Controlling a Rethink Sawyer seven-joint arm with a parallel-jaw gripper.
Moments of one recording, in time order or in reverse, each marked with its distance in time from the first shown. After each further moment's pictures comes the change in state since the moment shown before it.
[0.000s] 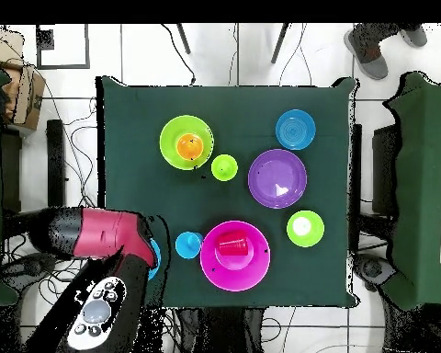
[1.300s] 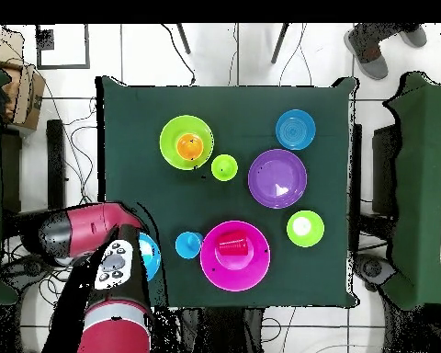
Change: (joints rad) arm -0.166 -0.008 0.346 0.021 -0.276 -0.134 -0.240
